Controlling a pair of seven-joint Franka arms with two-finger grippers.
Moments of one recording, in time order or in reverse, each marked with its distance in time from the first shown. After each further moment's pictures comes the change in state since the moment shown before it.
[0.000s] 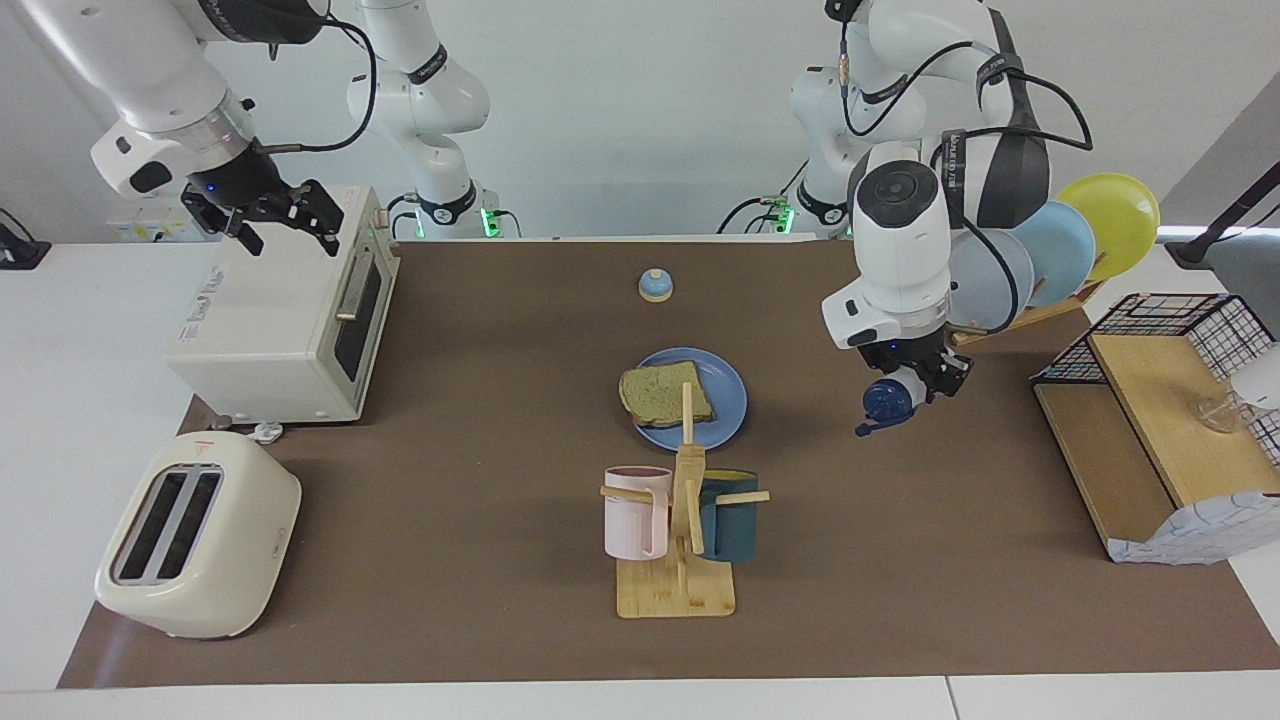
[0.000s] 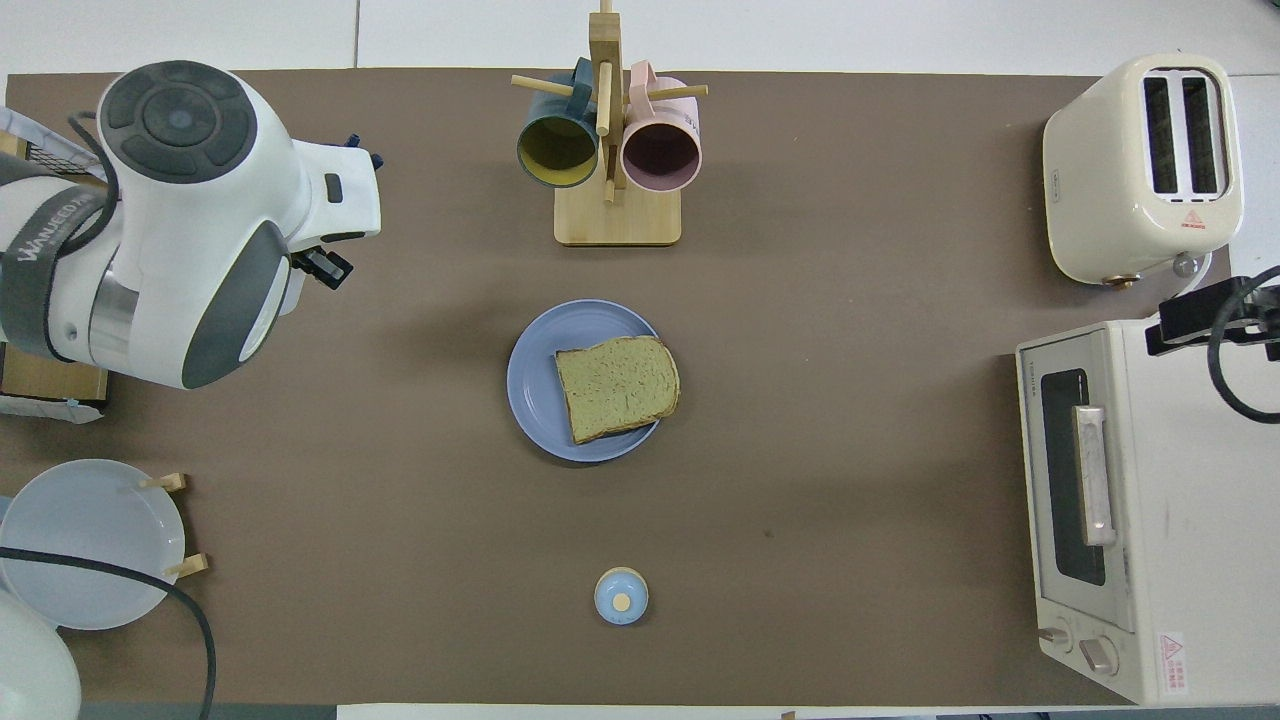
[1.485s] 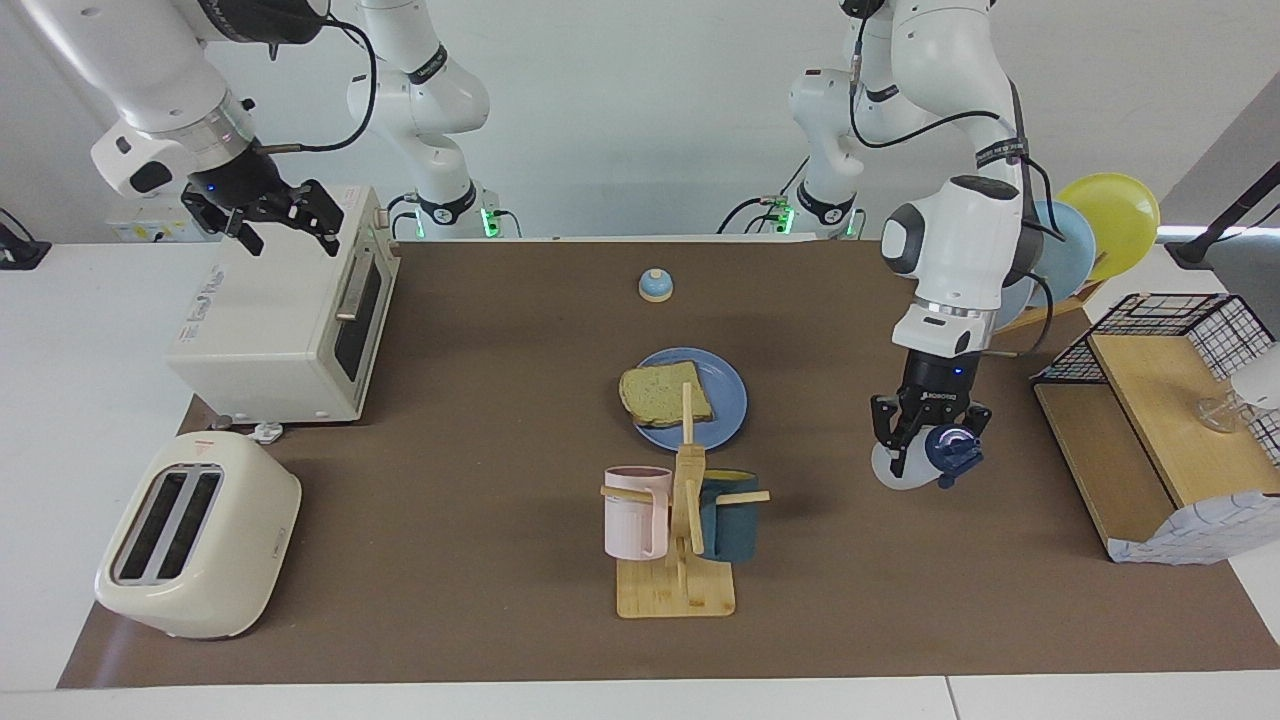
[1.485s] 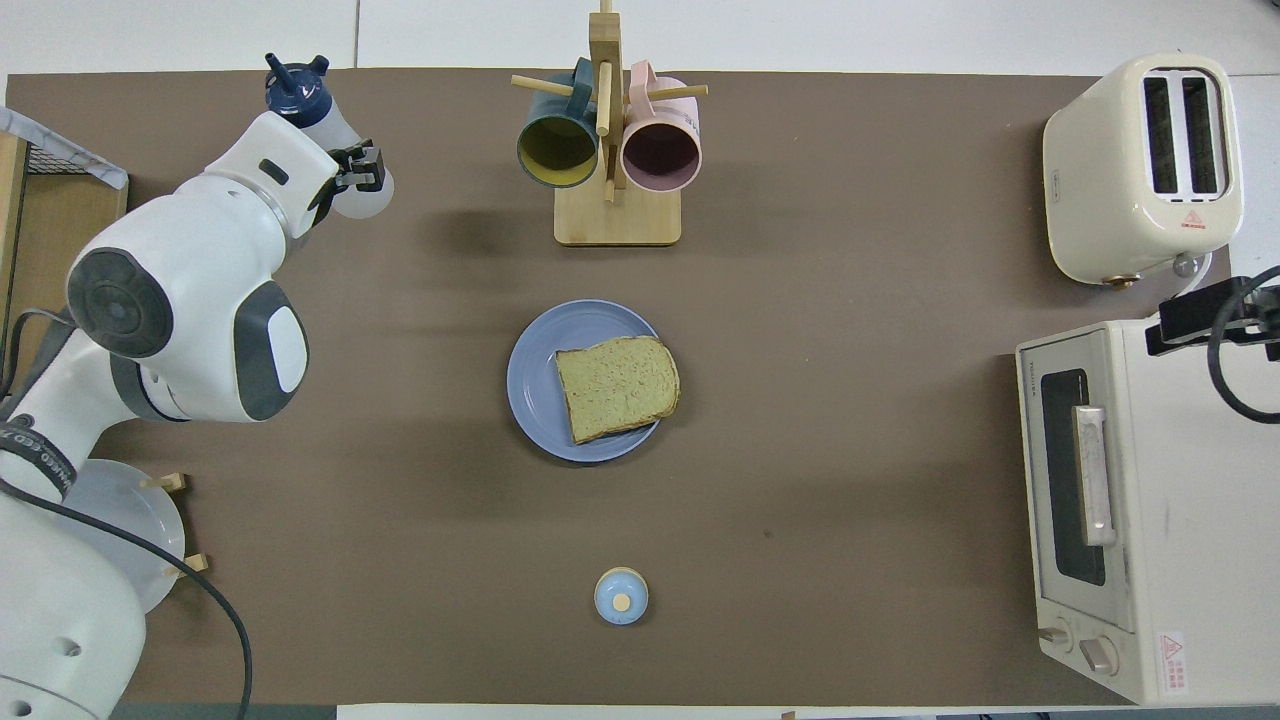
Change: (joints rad) left arm 0.069 0.076 -0.017 -0.303 -0.390 1.084 -0.362; right arm 0.000 0.000 0.000 0.000 0.000 0.000 0.000
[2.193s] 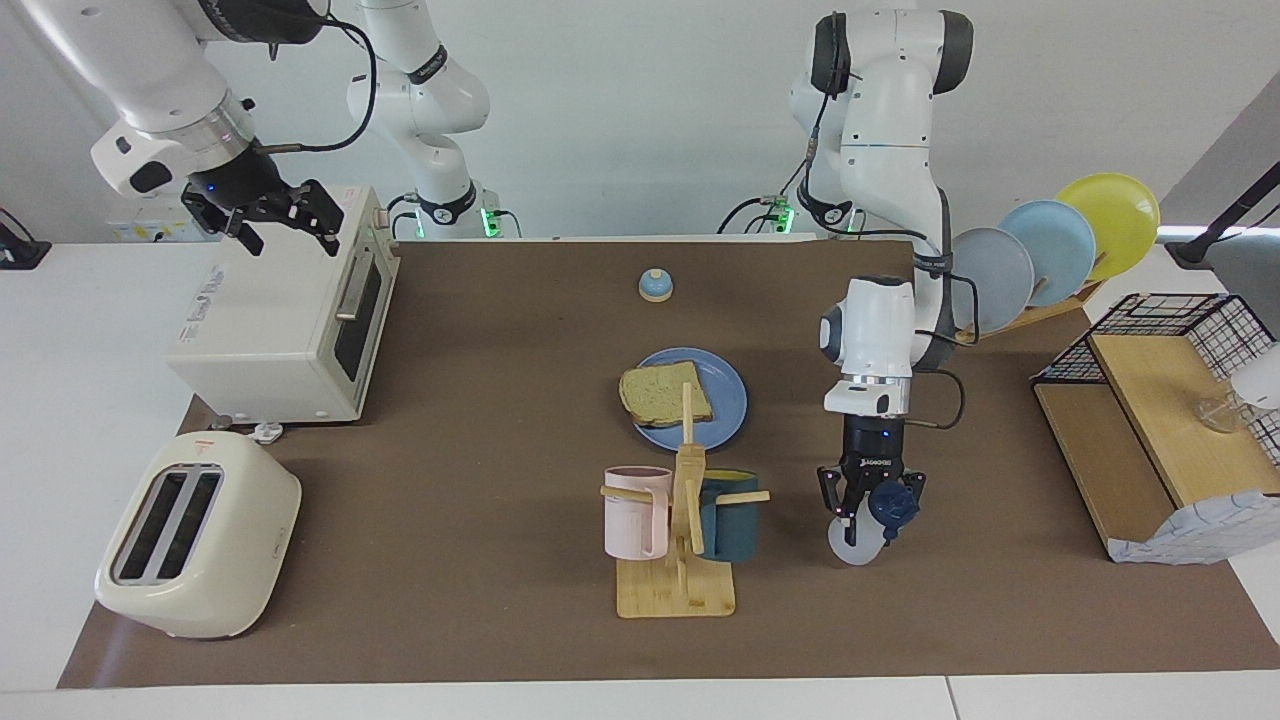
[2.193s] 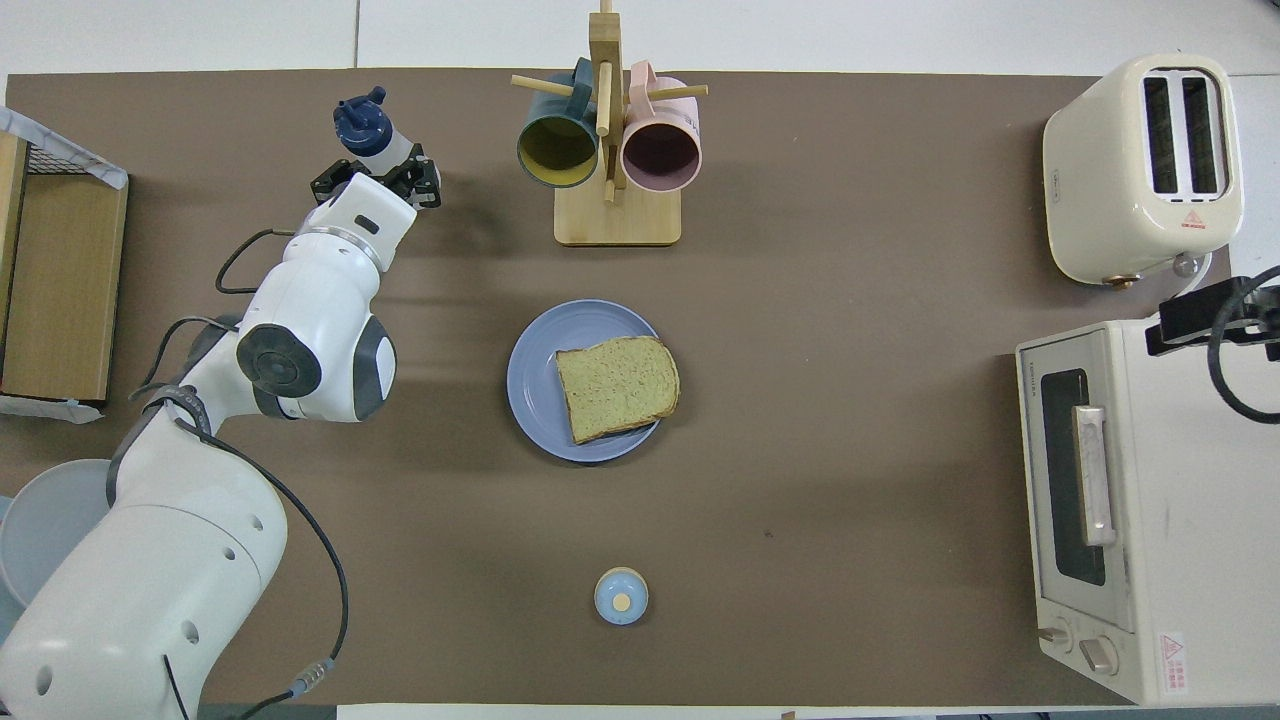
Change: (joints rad) left arm -0.028 0.256 -0.006 0.006 -0.005 0.445 -0.075; right arm 0.000 0.000 0.000 0.000 0.000 0.000 0.000
